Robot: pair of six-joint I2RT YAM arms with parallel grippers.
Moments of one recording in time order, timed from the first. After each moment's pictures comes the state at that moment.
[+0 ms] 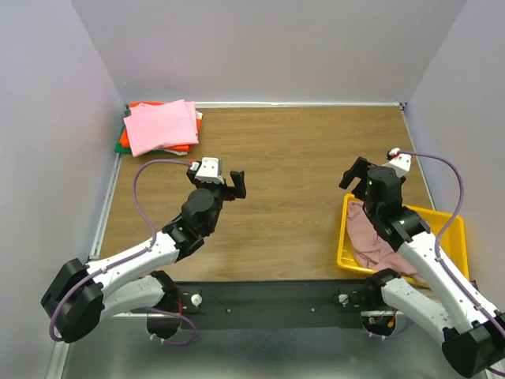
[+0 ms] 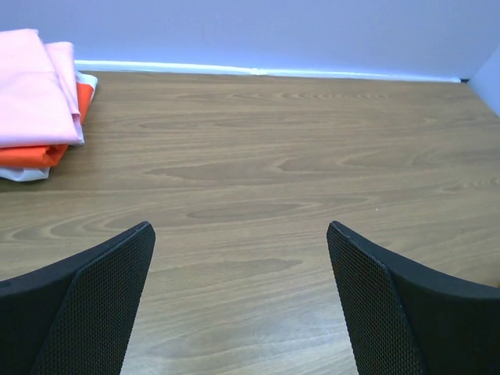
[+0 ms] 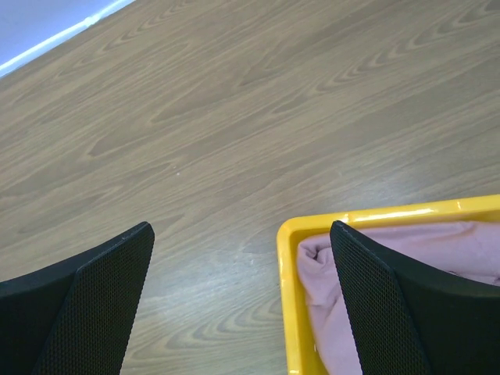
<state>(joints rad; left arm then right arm) -0.81 1.03 0.51 0.50 -0.58 -0.21 0.38 0.83 0.72 -0.35 0.51 0.55</state>
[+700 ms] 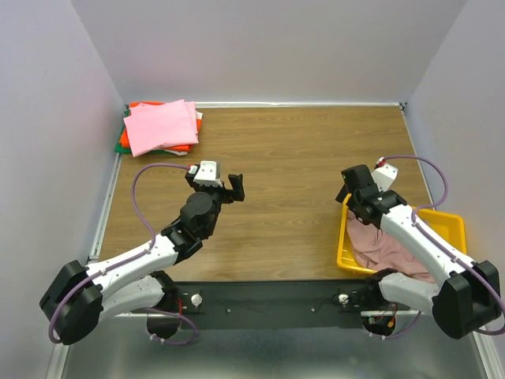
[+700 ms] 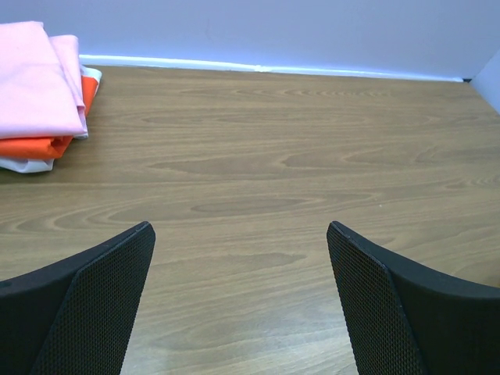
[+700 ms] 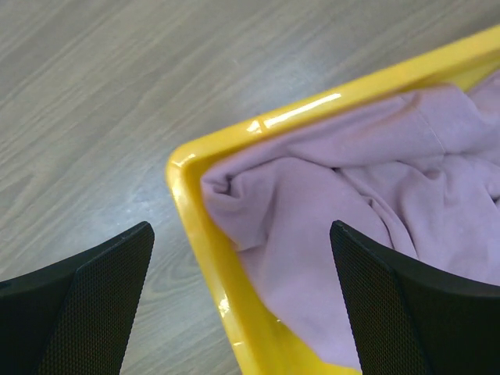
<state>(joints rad) -0.81 0.99 0.46 0.51 -0.59 -0.22 0.38 1.11 0.77 -0.66 0.61 0.81</state>
